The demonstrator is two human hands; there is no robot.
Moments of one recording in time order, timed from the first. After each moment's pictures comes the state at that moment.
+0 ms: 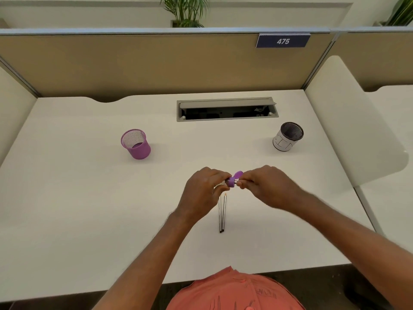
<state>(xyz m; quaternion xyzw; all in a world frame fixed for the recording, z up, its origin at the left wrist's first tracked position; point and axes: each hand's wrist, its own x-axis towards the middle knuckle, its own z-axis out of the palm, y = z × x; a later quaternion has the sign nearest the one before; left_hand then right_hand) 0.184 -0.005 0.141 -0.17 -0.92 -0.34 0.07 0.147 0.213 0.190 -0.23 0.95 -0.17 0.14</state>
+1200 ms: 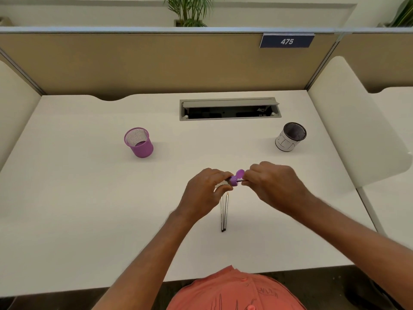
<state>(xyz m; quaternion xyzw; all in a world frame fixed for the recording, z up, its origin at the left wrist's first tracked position) 0.188 -0.007 0.143 -0.15 -0.92 -0.37 0.04 0.158 0.218 0.193 -0.36 0.93 -0.02 -0.09</state>
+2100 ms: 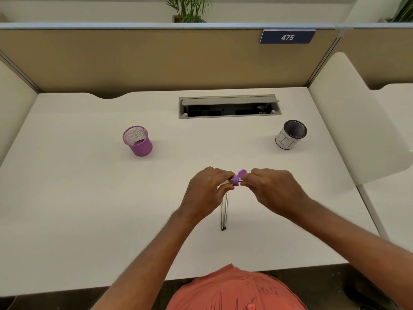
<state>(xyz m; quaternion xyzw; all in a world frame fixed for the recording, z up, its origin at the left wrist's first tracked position) 0.188 -0.002 0.143 -0.17 -0.92 -0.35 0.07 0.165 0.218 0.177 -0.36 0.93 -0.03 -0.10</state>
